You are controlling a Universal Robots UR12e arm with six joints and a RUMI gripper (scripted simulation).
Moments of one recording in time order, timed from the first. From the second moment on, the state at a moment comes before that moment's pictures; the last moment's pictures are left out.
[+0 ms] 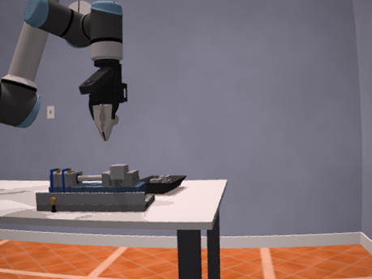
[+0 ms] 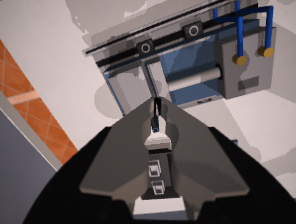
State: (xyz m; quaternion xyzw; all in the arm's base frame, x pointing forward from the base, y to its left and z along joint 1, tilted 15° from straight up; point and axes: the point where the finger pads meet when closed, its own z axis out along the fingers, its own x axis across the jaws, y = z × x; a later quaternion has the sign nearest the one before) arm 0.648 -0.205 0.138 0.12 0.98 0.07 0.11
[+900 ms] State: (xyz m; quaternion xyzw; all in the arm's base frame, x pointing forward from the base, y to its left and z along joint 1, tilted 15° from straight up) arm 0.664 -0.224 0.140 0.42 0.90 0.11 0.09
